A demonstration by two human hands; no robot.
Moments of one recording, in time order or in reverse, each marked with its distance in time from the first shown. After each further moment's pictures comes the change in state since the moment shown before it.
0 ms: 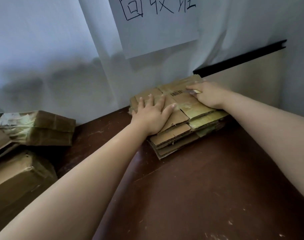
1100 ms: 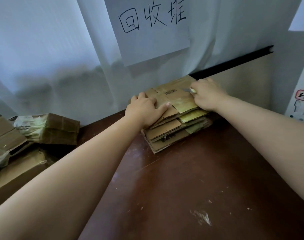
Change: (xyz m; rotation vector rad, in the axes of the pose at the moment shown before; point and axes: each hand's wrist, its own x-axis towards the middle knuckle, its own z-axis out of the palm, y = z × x) left_hand -0.016 0.012 -0.029 0.189 0.123 0.019; right_hand -0.038 -0.009 -0.017 -0.101 0.225 0.008
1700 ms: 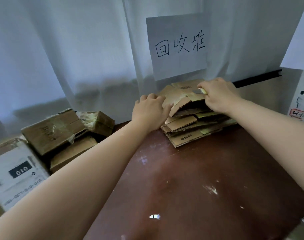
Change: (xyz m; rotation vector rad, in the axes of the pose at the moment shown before) left_hand -0.094 -0.019 -0.071 -0.003 0.270 0.049; right_hand -0.054 -0.061 -0.085 -0.043 0.152 -0.123
